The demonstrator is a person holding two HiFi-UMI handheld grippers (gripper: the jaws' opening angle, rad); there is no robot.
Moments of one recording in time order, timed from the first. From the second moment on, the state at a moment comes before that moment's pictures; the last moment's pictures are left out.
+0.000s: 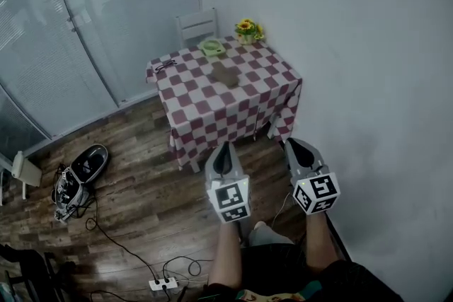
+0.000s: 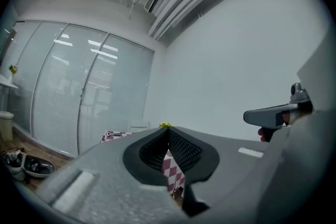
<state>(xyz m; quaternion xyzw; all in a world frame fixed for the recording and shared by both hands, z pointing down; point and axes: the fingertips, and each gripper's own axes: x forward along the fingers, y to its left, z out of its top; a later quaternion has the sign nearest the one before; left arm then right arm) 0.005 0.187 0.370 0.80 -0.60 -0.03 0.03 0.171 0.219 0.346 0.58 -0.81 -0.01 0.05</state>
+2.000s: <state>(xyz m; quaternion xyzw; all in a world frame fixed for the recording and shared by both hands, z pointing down) 0.055 -0.102 0.453 0.75 -0.65 0.09 0.09 0.213 -0.116 0.426 0.49 -0.86 0.07 0.07</state>
